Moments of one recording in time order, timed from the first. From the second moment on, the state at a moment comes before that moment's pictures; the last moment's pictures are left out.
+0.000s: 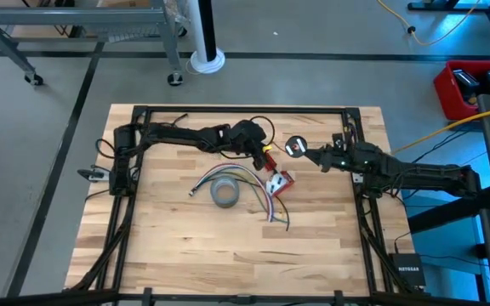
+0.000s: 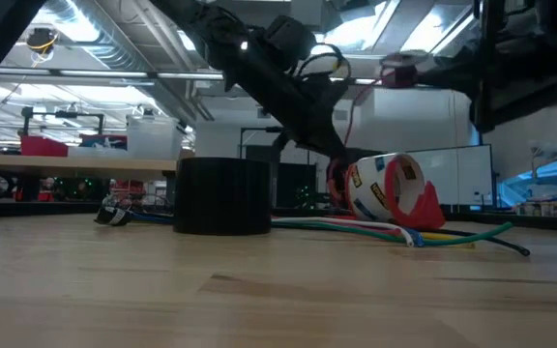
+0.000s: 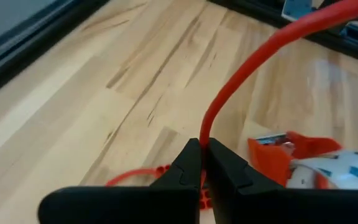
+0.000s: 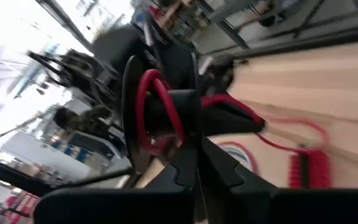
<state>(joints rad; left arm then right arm) 0.25 1.97 1.37 -0.01 -0.04 -0.21 -0.19 0.49 0.23 0.18 0.09 0.88</state>
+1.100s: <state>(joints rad) 0.47 1.95 1.48 -0.18 0.37 -0.74 -0.19 0.70 0.23 0.01 0.17 0.80</state>
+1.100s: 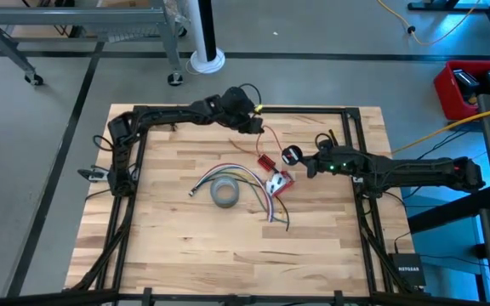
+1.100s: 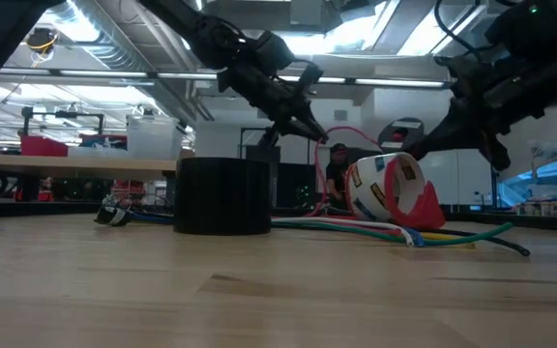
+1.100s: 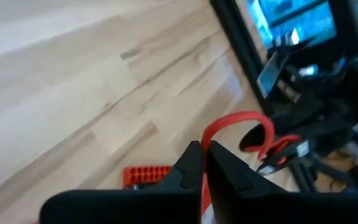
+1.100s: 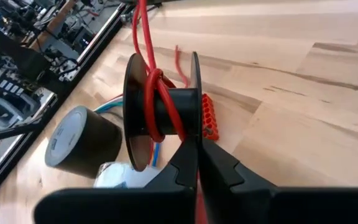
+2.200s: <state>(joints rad) 0.43 2.01 1.51 0.11 0.49 -0.88 -0.19 1.21 0.65 -0.29 0.52 0.60</state>
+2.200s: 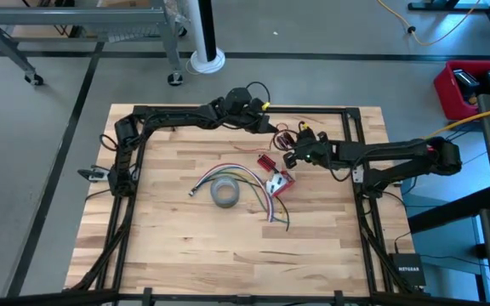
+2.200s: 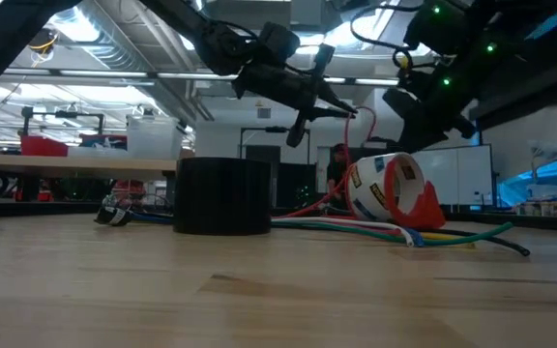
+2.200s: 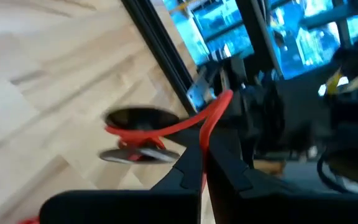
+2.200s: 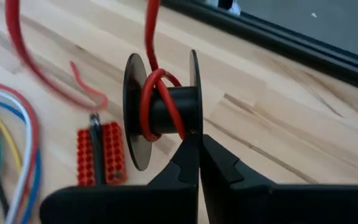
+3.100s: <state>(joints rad) 0.28 2.01 1.51 -0.03 0.31 -0.41 -0.19 1.19 0.77 -0.16 0.62 0.65</state>
